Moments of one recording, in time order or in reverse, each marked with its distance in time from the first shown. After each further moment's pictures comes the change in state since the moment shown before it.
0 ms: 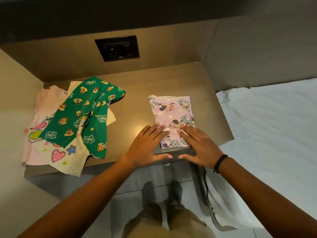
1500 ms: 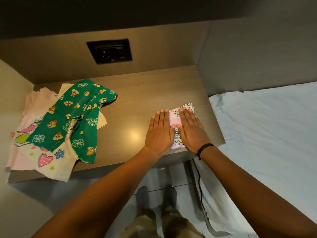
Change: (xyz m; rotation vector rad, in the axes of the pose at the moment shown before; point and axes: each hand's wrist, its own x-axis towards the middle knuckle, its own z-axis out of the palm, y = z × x) left_hand 0.095 0.058 0.009 -0.180 0.022 -0.436; right_hand 0.051 0.017 -0.014 0.023 0.091 0.359
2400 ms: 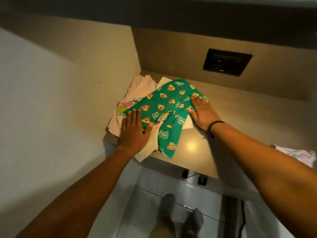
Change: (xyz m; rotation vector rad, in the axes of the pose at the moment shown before) left_hand -0.154 -0.318 -0.108 0.073 0.258 -0.657; right_hand 0.192 -0.238 0.064 -0.121 -0.252 -0.426
